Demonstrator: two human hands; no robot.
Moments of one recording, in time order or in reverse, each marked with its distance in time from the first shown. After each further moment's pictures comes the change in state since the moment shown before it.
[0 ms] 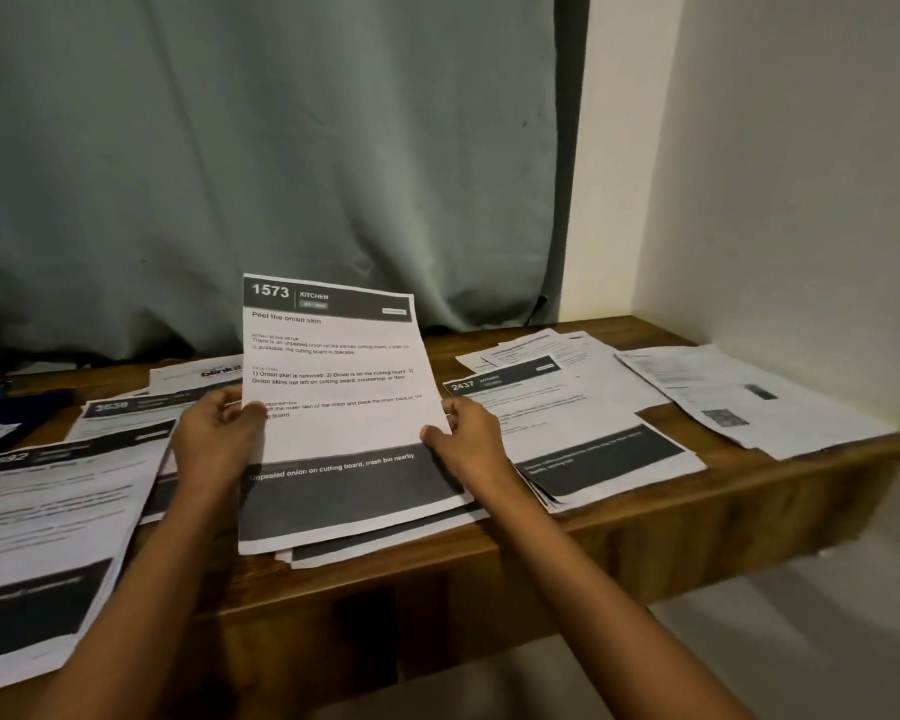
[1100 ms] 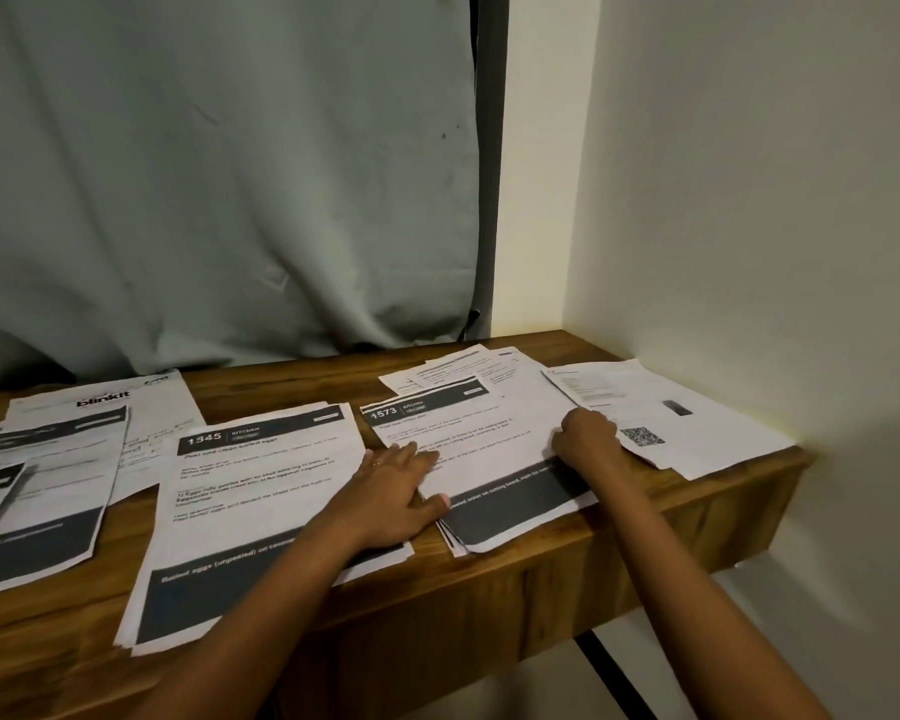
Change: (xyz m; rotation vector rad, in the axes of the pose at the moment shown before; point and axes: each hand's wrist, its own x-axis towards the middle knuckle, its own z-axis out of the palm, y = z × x) left_hand -0.080 -0.004 0.195 1.095 -0.925 0.516; right_hand 0.074 0.144 -0.184 -0.659 0.163 0.388
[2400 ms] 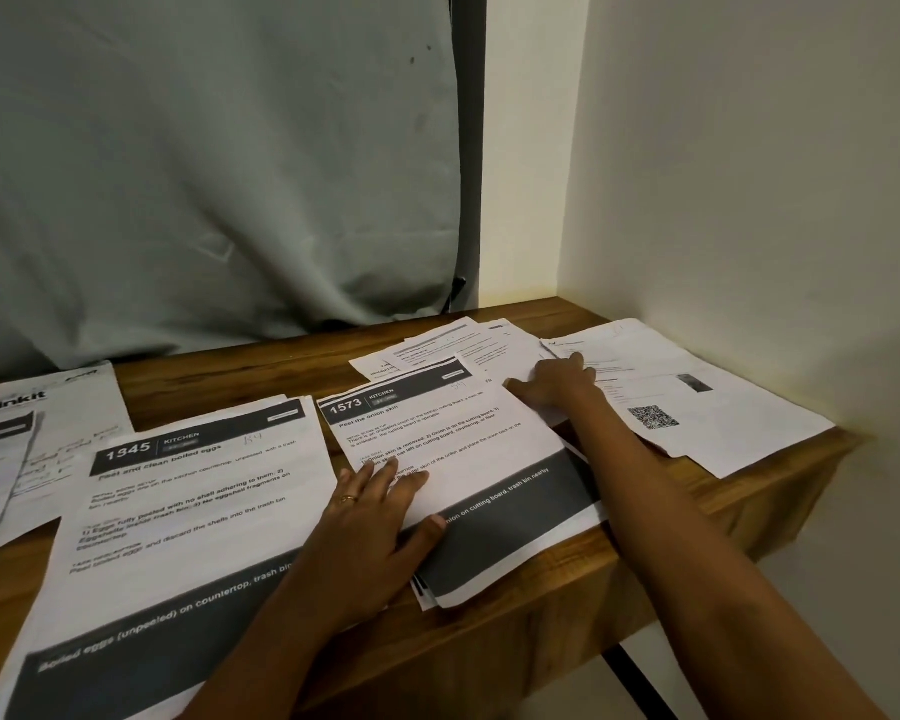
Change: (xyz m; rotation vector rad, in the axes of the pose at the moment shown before) left_hand 0.017 -0.005 0.039 -0.012 0.126 -0.022; right_hand 0.119 -0.012 0.033 -0.257 -0.154 -0.092
